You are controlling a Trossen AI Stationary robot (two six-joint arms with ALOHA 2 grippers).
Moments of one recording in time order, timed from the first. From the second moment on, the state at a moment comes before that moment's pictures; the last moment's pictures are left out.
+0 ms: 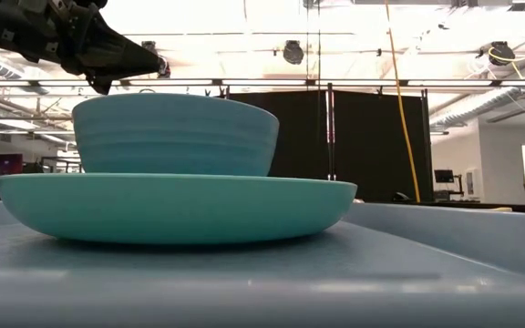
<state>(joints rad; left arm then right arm) -0.39 0.96 0.30 0.48 -0.52 -0.13 0.86 1.71 1.29 -0.95 -0.16 1.78</state>
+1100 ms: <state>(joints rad) -0.39 0.96 0.30 0.40 -0.44 -0.22 0.61 1.72 1.42 -0.97 -0.05 1.07</state>
